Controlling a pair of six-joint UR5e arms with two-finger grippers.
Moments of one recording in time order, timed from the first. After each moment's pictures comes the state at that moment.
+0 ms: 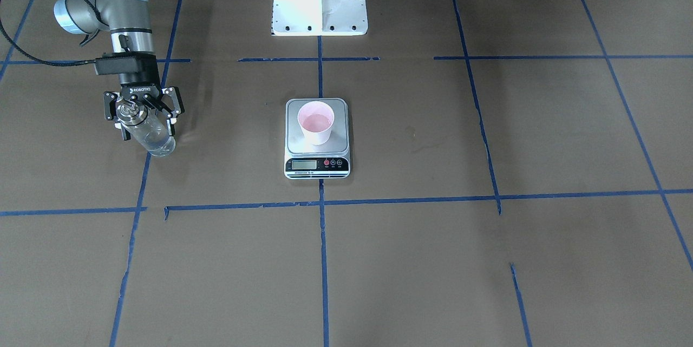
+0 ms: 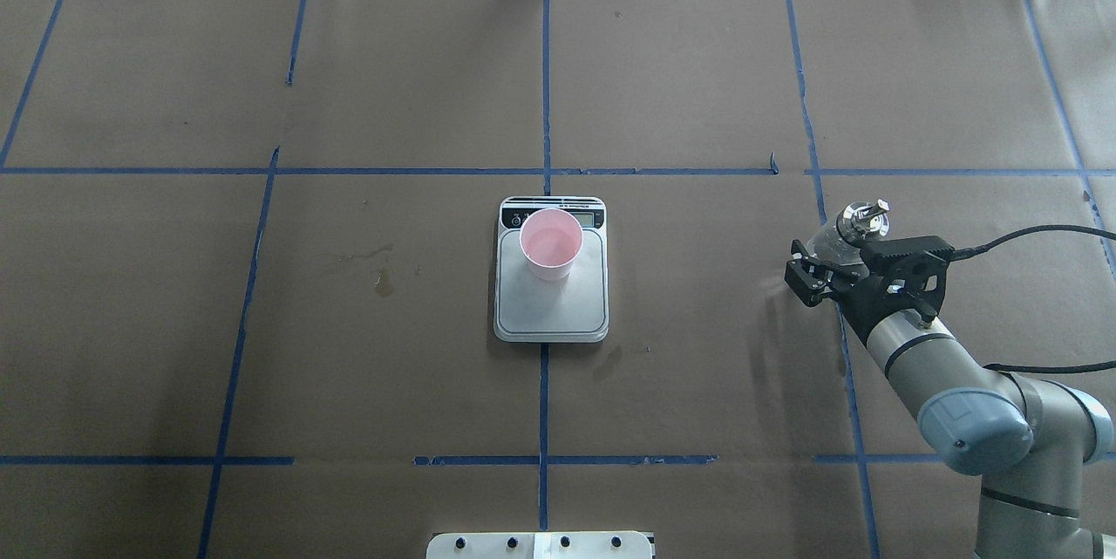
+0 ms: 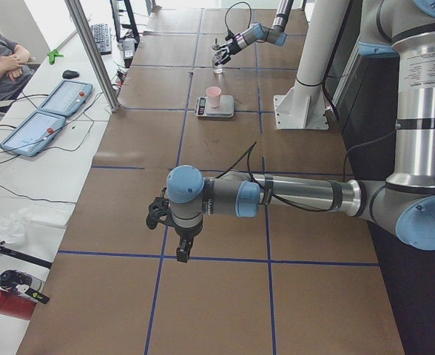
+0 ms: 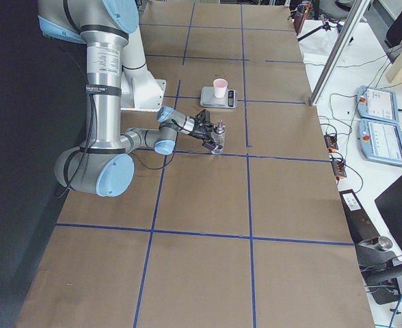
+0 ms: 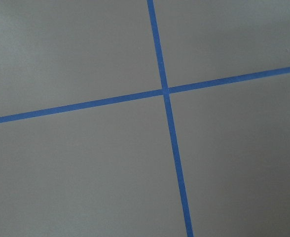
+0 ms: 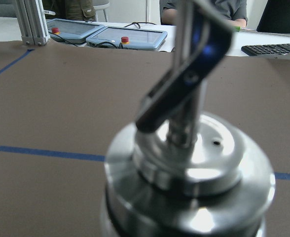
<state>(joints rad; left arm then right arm) -1.59 -1.50 -1.71 -1.57 -2.33 0.13 0.30 -1.64 1.78 -0.66 0.85 1.16</state>
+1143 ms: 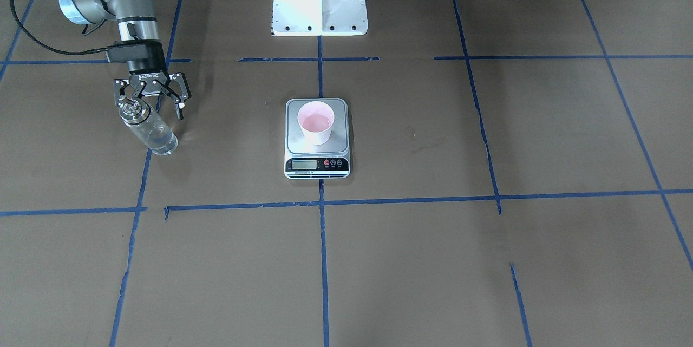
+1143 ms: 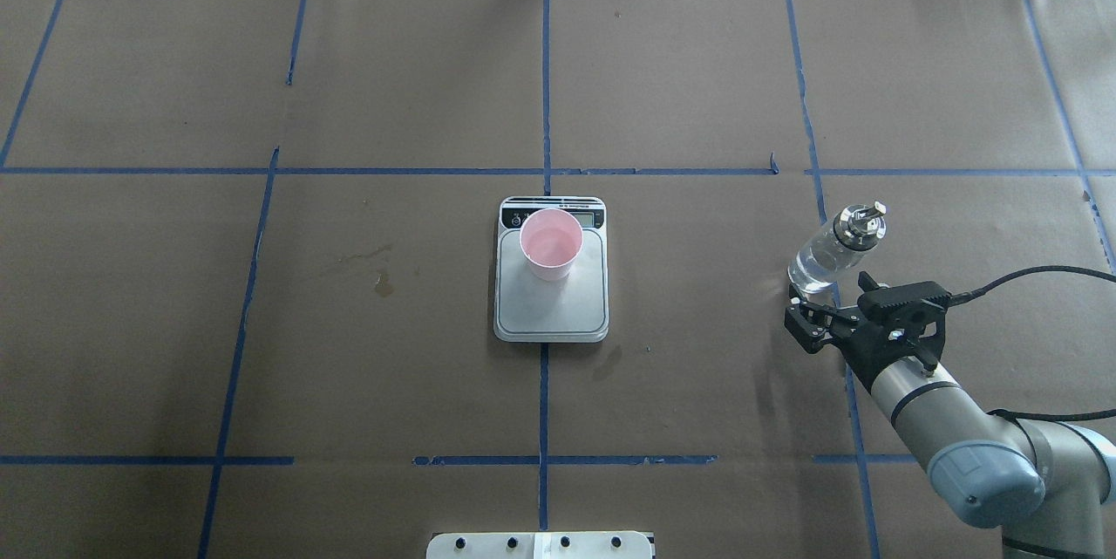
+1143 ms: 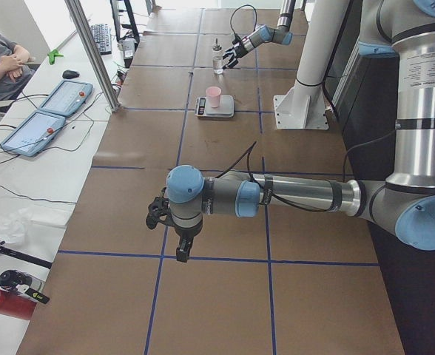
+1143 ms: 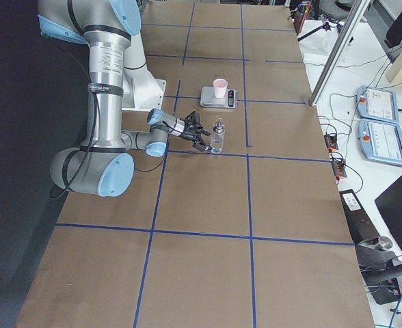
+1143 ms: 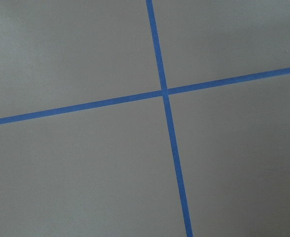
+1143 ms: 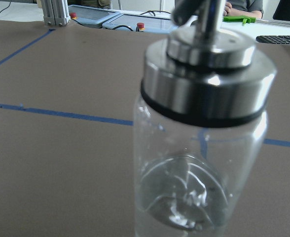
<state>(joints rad) -1.59 -1.50 -1.71 -1.57 -2.33 0.13 0.19 -1.70 1.81 -0.64 0.80 1.18</state>
